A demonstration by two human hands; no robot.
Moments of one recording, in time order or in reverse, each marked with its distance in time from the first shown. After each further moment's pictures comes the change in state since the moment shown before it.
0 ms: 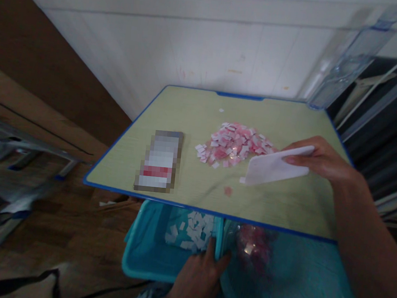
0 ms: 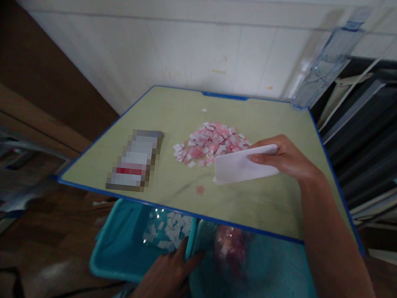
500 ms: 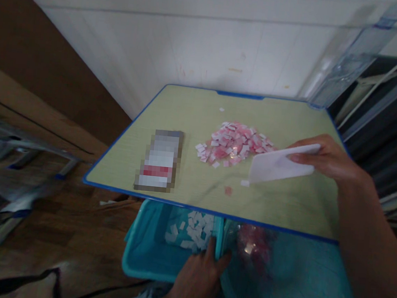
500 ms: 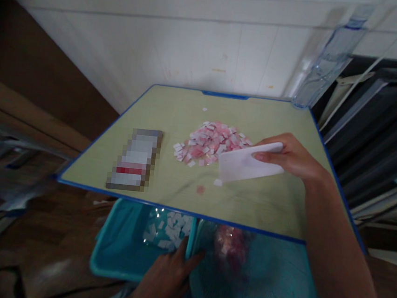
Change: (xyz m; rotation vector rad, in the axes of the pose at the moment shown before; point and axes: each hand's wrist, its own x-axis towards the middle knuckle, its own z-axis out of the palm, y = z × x) left_hand 0.001 0.000 0.002 0.007 0.017 0.003; right_hand -0.001 0.000 -0.003 -0.033 0.045 0.026
